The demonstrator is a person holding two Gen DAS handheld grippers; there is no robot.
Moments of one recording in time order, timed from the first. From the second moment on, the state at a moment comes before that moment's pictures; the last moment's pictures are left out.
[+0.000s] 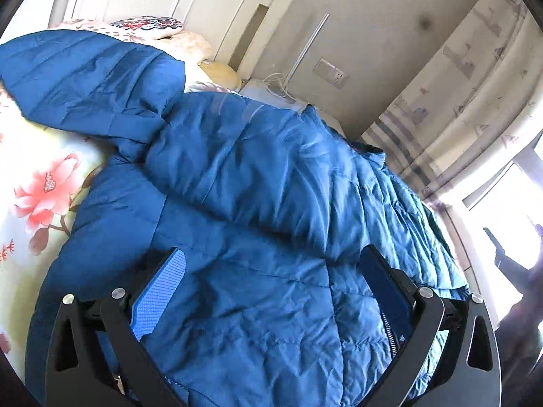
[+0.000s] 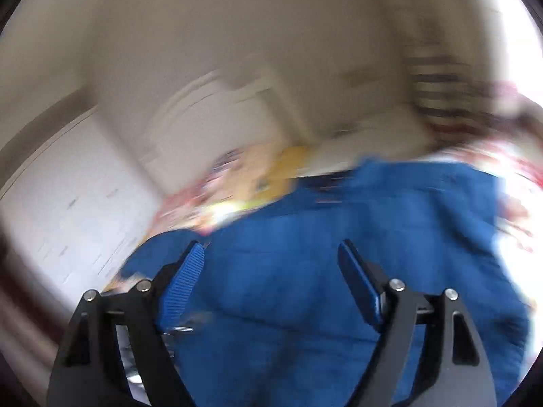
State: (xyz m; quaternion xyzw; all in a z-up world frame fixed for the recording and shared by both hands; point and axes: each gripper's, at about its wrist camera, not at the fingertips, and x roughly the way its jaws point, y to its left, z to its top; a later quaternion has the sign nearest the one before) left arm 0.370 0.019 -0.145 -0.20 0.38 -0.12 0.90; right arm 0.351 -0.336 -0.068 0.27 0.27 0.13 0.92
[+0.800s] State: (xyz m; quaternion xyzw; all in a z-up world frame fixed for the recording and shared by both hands) left arm 0.462 0.012 -0.164 -0.34 0.47 -0.11 0.80; right arm 0.357 -0.362 -0.163 -0.02 0.41 -0.14 0.90
